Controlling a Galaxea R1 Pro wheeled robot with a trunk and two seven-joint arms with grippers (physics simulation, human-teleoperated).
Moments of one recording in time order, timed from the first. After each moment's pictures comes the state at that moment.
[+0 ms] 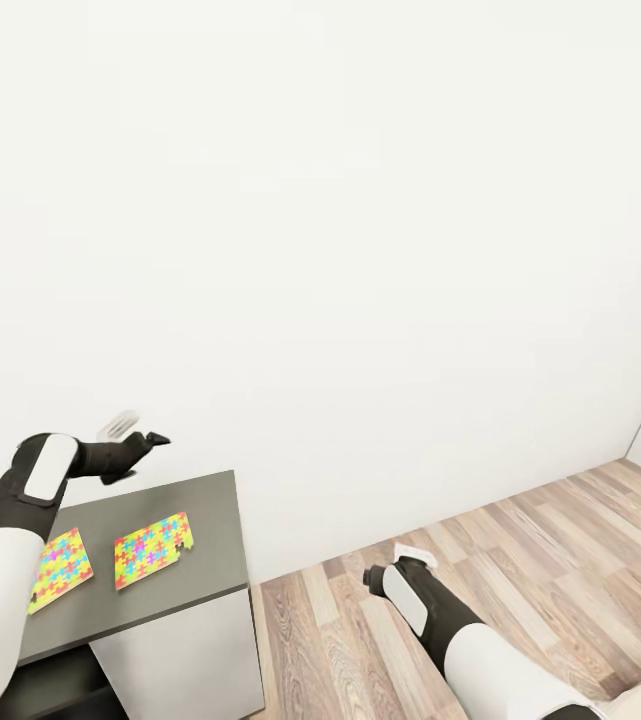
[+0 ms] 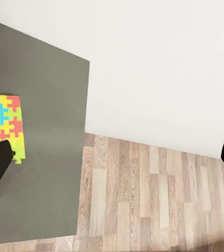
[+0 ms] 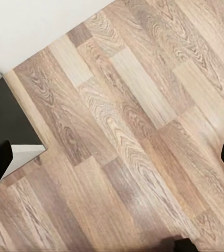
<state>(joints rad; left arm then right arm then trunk) -0.90 0.28 0.23 -0.81 0.74 0.95 0.14 -0.68 0.14 0.26 -0.43 -0.57 0.41 -0.44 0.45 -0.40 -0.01</state>
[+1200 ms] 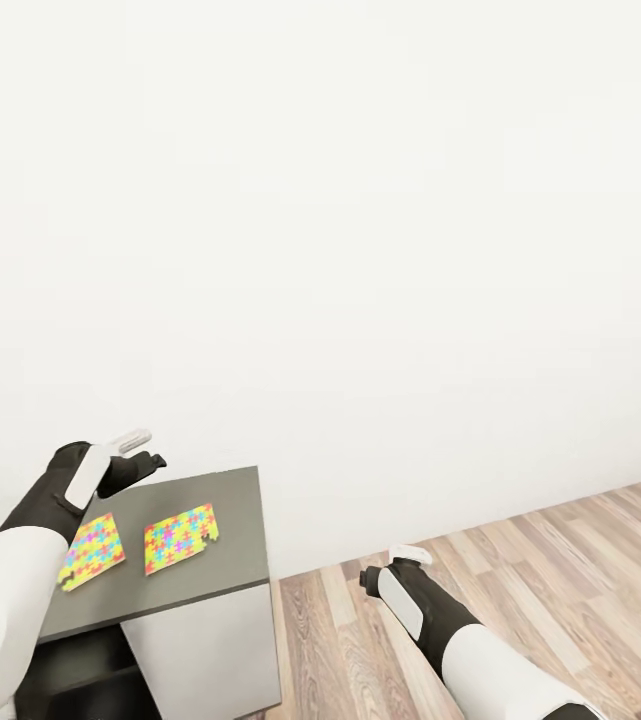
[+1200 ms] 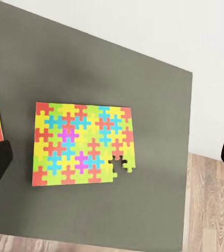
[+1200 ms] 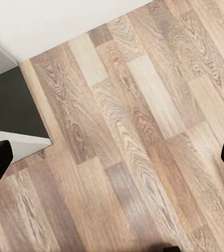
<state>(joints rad) -0.91 0.24 0.14 -0.70 0.51 0.81 0.23 -0.68 0.14 0.33 -0.44 -0.57 0.41 -0.44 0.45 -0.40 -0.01</state>
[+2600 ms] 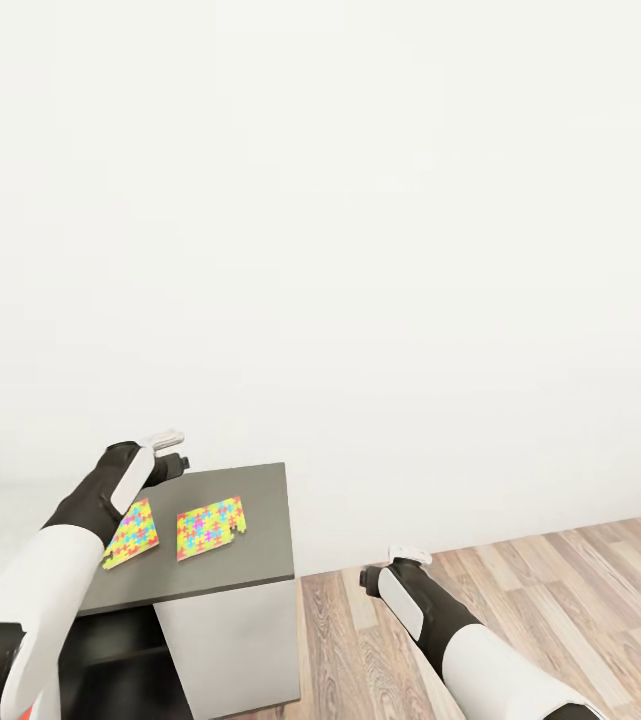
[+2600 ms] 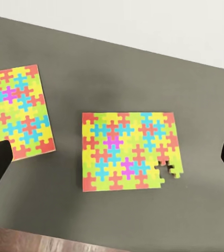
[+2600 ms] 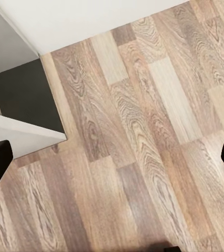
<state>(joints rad) -0.91 0.16 -0.03 -0.70 0.47 0.72 0.32 -0.68 0.14 0.33 -0.44 -0.57 0.41 -0.44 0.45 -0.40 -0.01</state>
